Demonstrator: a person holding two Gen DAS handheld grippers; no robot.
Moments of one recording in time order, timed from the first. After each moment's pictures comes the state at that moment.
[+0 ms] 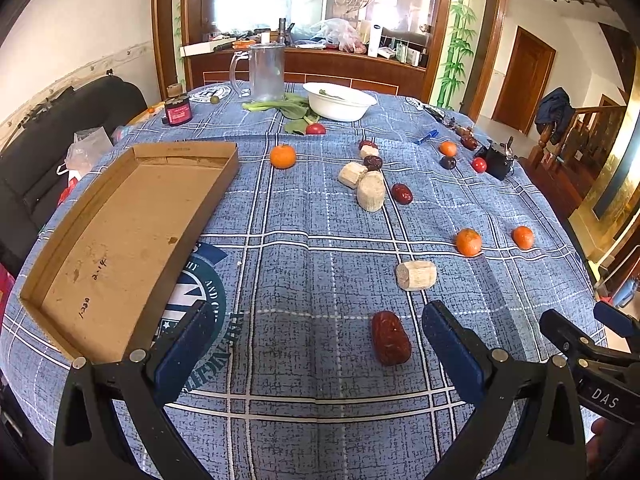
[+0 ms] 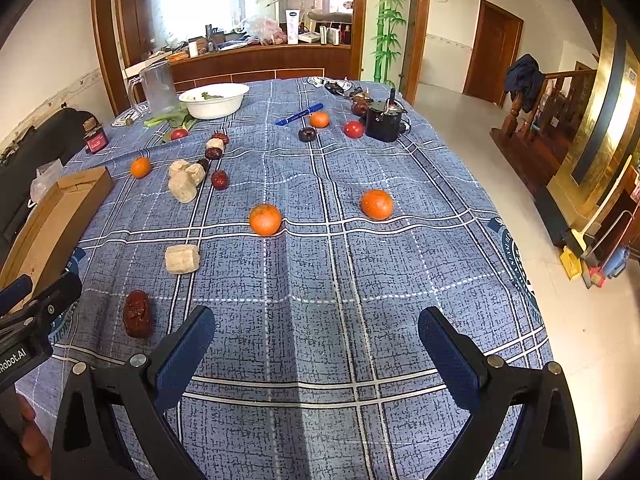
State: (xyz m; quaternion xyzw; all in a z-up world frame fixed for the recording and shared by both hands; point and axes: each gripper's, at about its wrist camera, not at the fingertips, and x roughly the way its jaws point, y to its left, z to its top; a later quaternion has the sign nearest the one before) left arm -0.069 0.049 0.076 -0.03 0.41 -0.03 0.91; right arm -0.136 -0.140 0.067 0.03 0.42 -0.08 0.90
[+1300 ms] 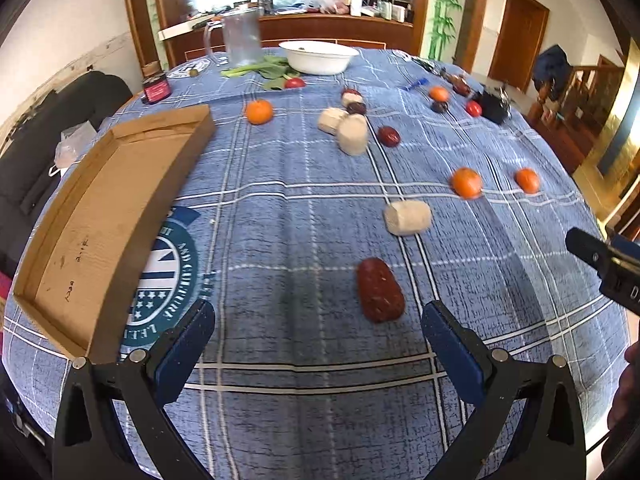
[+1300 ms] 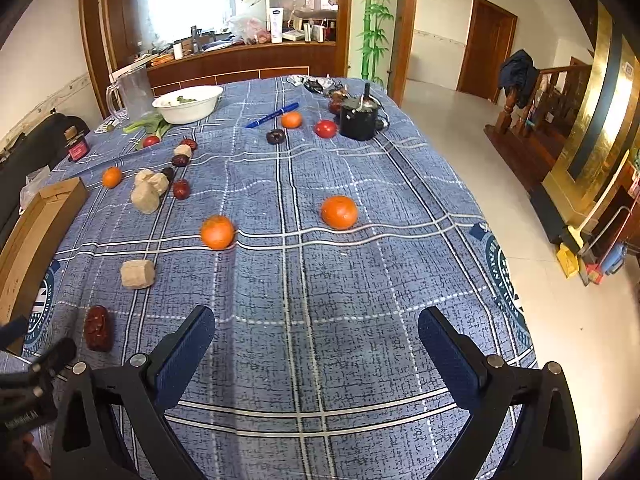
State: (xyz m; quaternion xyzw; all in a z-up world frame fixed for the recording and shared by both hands) left arm -0.069 0.022 0.044 0.02 0.47 -0.04 0.88; right arm -0.120 -0.185 0.059 0.03 0.42 -0.09 0.90
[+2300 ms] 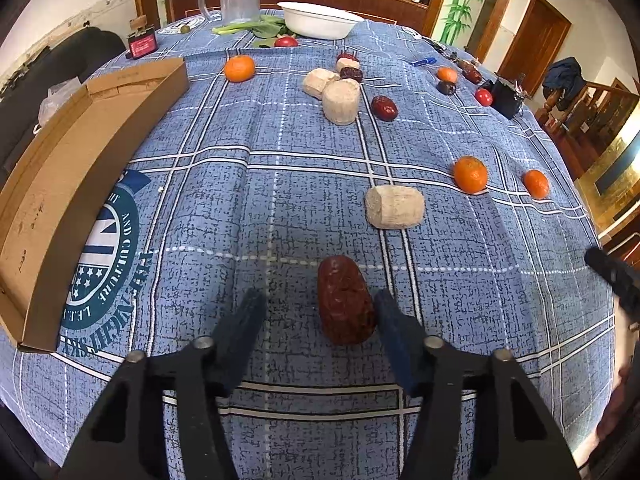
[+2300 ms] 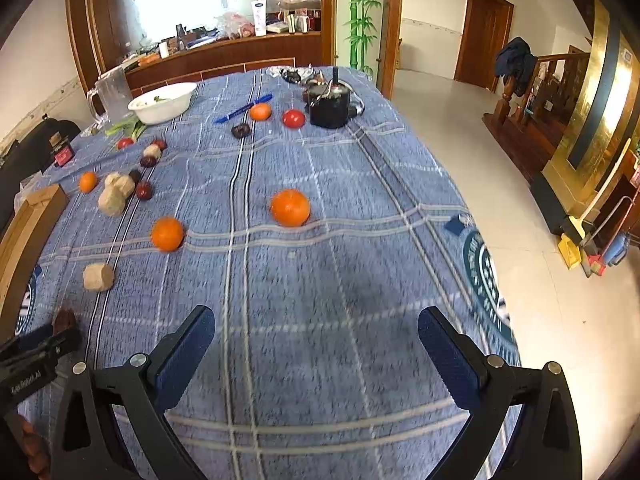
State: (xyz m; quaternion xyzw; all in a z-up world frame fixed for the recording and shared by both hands) left arm -0.042 0.004 0.017 -0.04 0.51 -0.04 0.86; right arm -0.110 -0.236 0.048 0.05 0.43 -0.08 0.90
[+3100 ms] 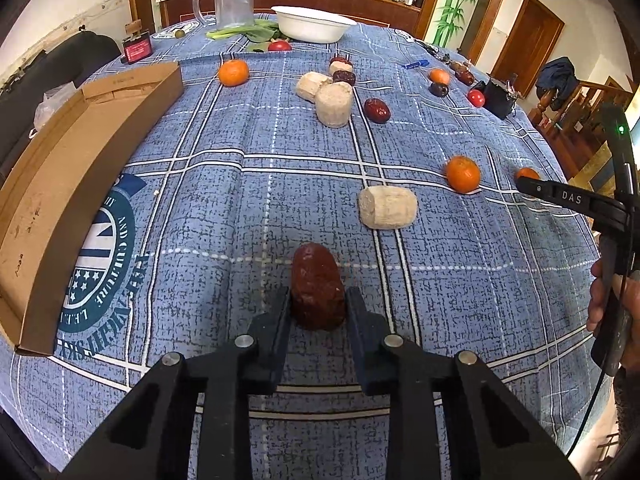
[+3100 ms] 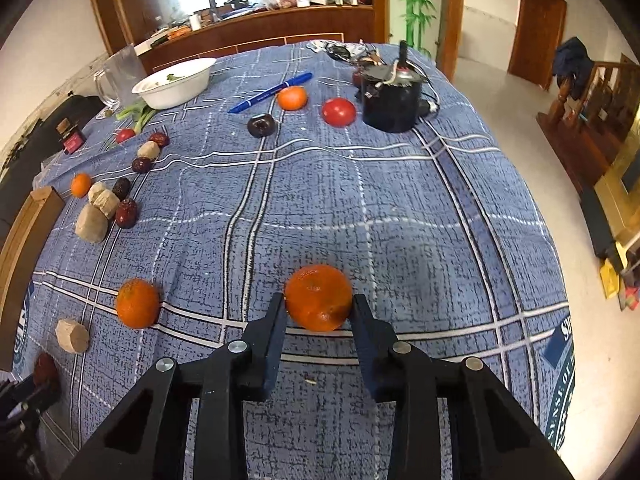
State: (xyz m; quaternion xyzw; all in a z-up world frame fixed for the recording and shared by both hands) left arm -0.042 0.005 0.017 -0.04 0.50 -0.05 0.86; right arm -0.001 -0.245 0.012 0.04 0.47 0.01 0.88
